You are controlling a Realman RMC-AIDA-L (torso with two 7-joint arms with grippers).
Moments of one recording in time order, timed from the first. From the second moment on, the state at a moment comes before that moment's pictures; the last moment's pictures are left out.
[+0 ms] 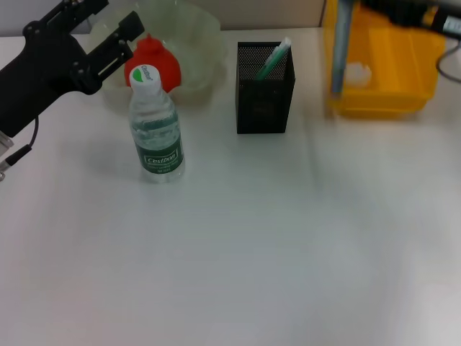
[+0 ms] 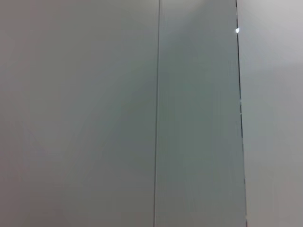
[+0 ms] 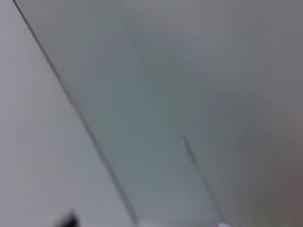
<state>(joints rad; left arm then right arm) -0.22 -2.07 1.27 0.78 0.91 1.33 -0.97 0.62 2.05 -0.63 -0.70 -1.67 -1.48 1.69</state>
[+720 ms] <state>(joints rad) -0.23 -2.07 1.19 0.69 0.88 1.39 -0.93 0.83 2.09 -0.73 -0.27 -1.33 -1.13 0.97</state>
